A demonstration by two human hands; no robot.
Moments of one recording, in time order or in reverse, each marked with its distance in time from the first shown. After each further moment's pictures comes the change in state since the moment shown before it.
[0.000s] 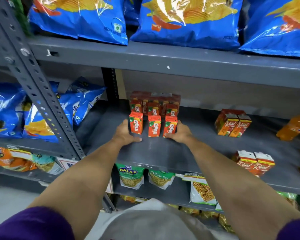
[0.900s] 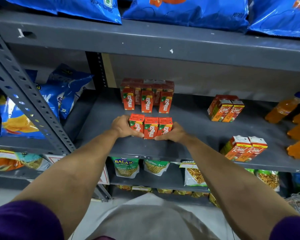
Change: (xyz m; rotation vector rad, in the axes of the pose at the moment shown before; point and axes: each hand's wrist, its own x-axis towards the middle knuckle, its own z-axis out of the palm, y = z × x) left_hand 0.001 0.009 0.002 0.113 -0.186 0.117; right_hand -0.030 0.012 0.021 0.275 -0.231 0.011
